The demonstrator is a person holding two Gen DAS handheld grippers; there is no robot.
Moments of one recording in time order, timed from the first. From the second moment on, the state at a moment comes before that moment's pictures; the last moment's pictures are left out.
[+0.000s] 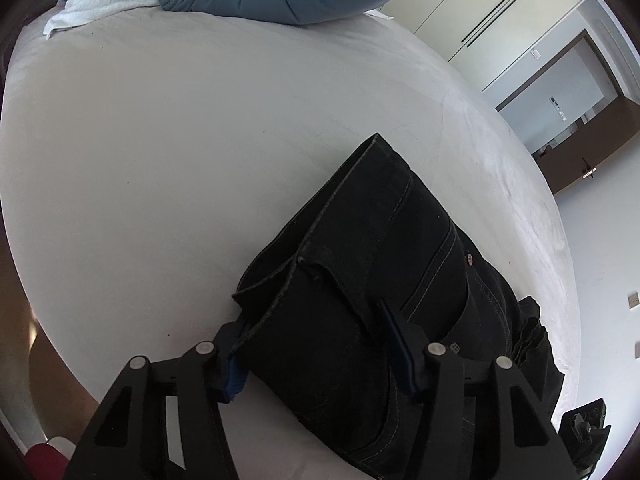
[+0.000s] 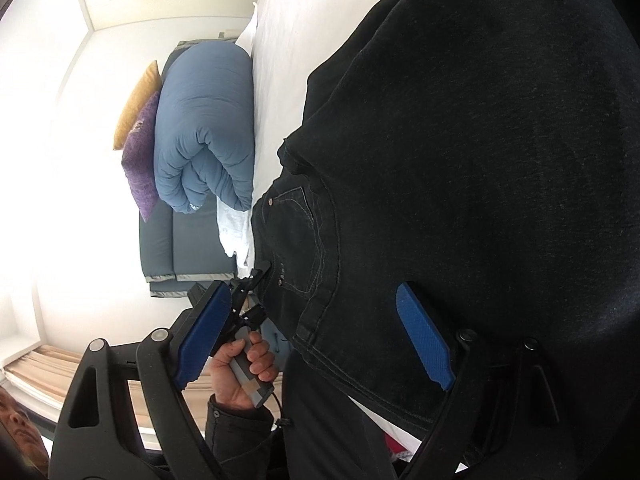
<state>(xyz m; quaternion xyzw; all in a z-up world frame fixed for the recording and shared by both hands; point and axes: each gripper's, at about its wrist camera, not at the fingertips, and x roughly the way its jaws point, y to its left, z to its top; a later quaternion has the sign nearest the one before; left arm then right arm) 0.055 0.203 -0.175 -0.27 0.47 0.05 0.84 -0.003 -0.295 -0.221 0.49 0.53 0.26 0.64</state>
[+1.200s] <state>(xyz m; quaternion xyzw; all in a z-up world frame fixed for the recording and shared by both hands) 0.038 0.060 -0.047 -0.08 0.37 -0.03 0.93 -0.005 -0.310 -0.181 0.49 0.50 0.25 0.67</state>
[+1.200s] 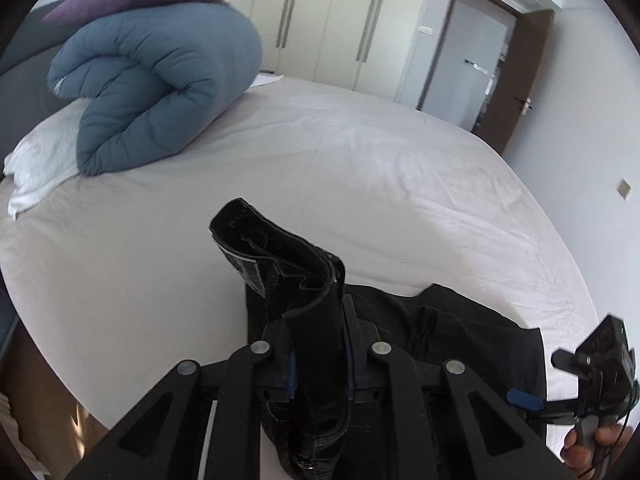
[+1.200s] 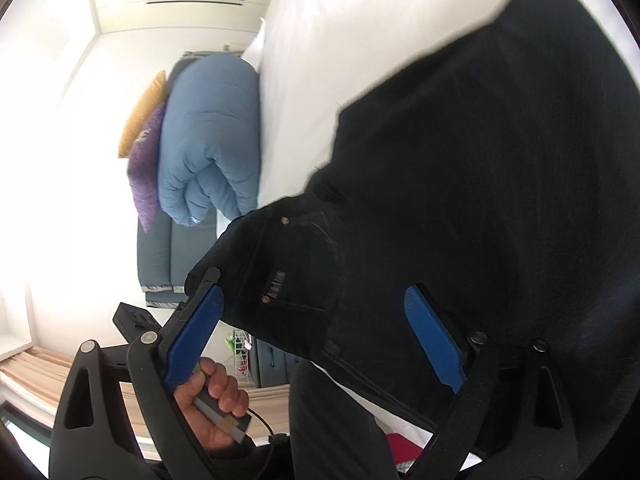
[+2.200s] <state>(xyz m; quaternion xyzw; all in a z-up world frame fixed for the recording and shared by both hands) -0.041 -0.116 -0.081 0.09 0.37 -0.24 0.89 0.028 -0.348 -0.188 0.47 0.58 0.22 0.63</state>
